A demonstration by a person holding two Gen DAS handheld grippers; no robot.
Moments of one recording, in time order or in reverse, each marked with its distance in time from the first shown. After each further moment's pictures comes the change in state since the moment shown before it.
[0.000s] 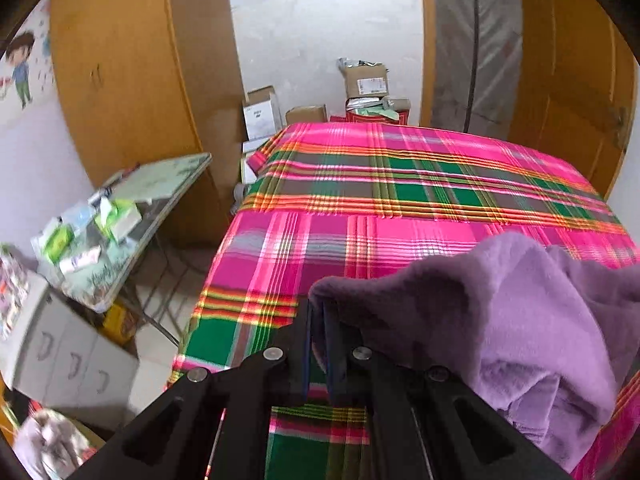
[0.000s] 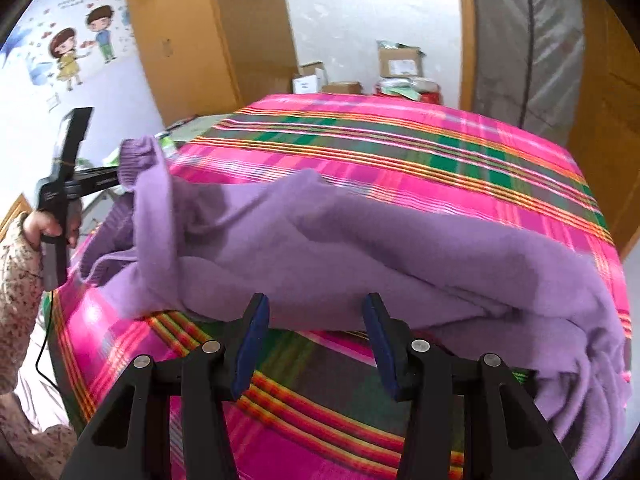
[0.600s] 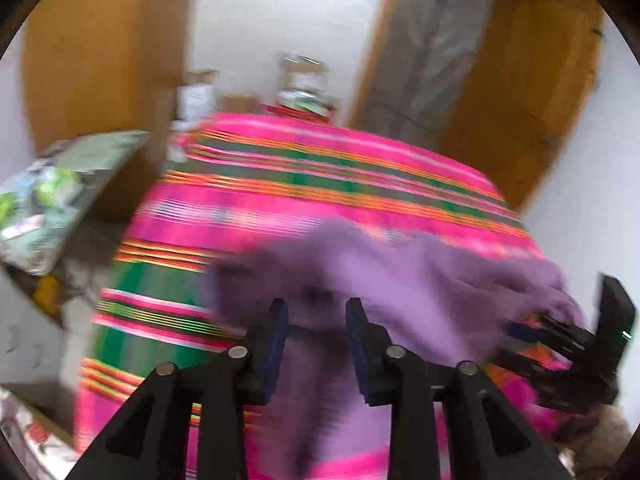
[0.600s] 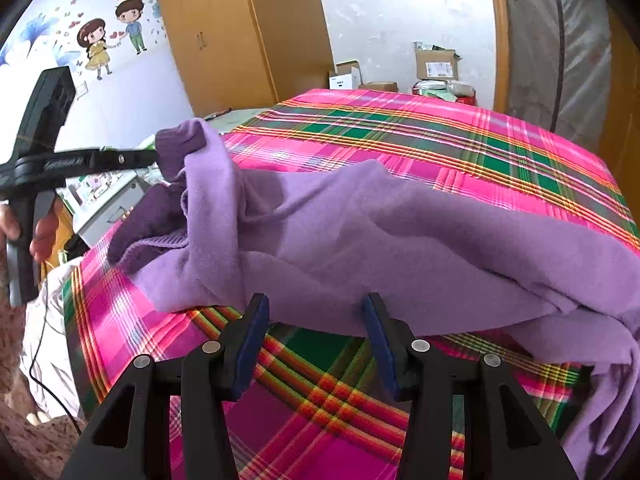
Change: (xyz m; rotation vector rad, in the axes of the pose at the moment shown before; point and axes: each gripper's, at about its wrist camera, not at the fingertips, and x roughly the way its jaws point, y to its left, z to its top) left arm -0.076 -0.051 -0.020 -0.026 0.067 -0.361; right arm 0.009 0.027 -0.012 -0.029 -0.001 0.088
